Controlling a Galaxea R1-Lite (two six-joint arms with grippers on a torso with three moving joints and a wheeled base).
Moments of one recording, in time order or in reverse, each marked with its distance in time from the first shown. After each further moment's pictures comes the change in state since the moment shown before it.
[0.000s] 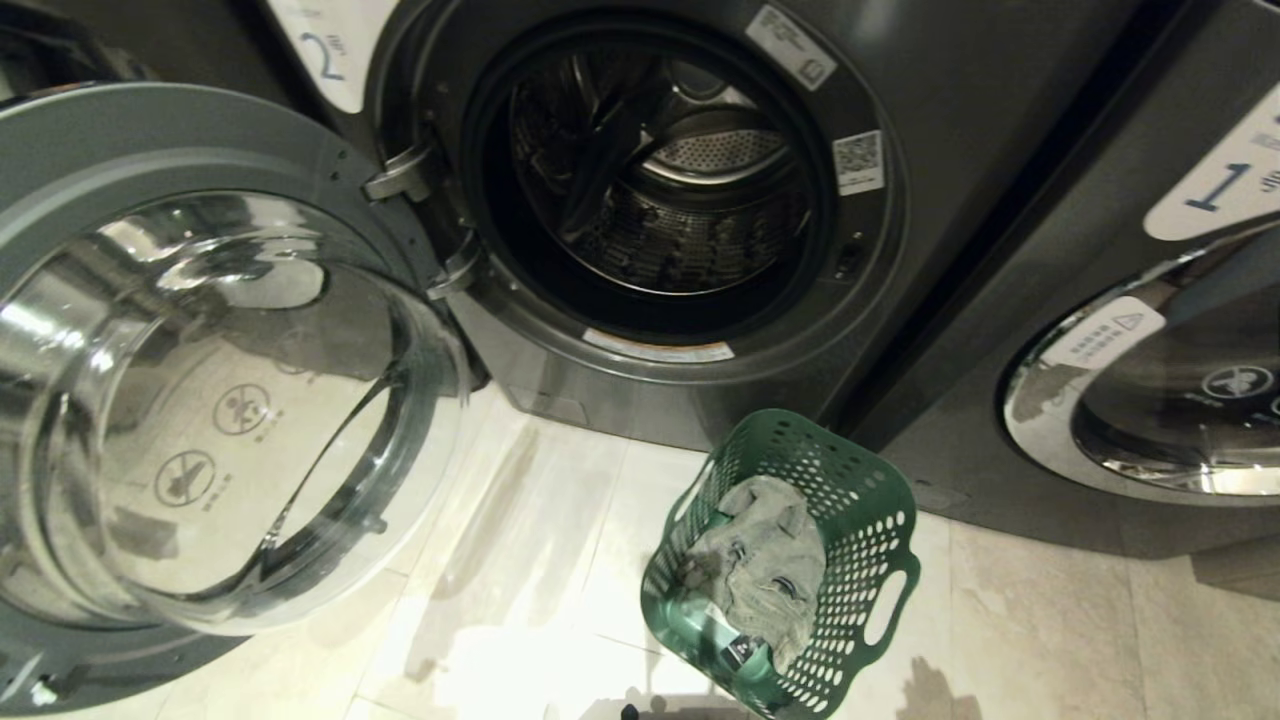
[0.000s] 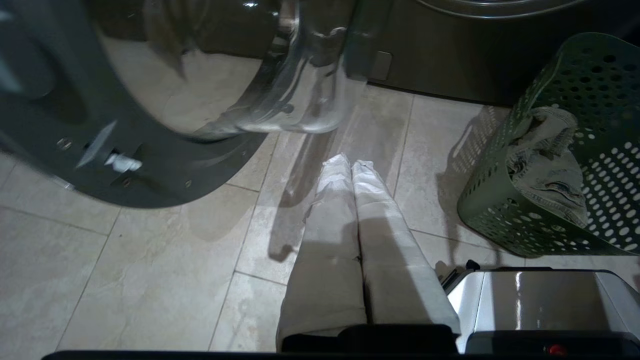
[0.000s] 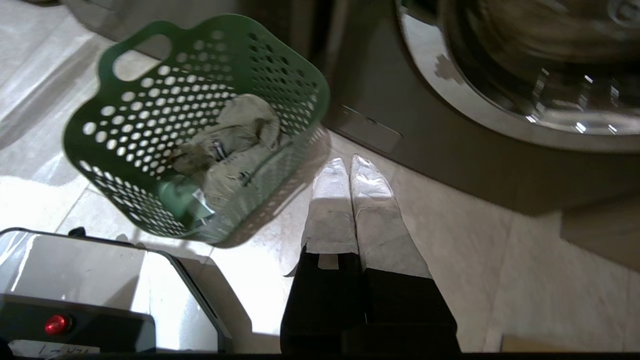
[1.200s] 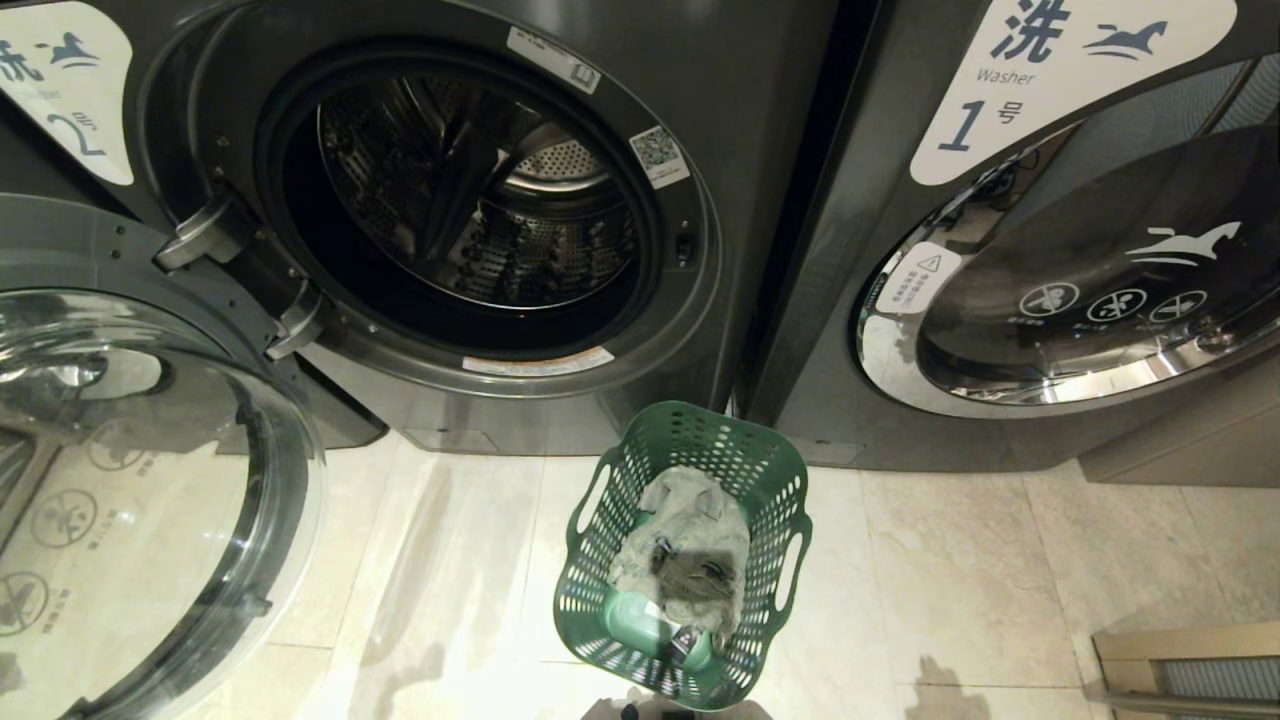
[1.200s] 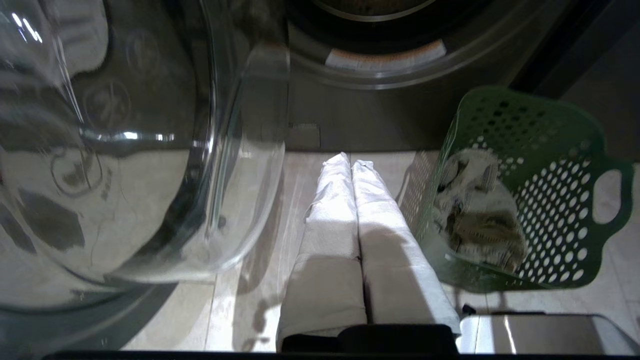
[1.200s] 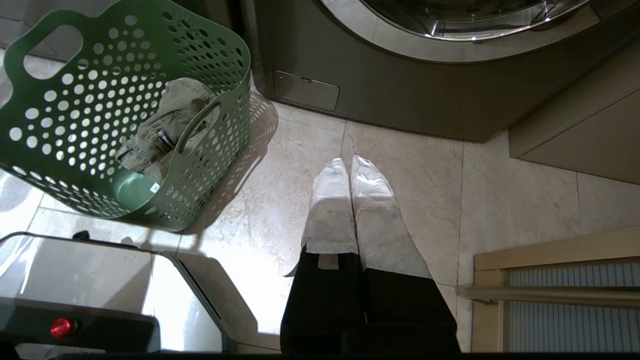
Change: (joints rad) left arm 0.001 0.004 -0.107 -0.026 -0.009 0.006; right arm 0.000 0.000 0.000 -0.001 0.000 0.023
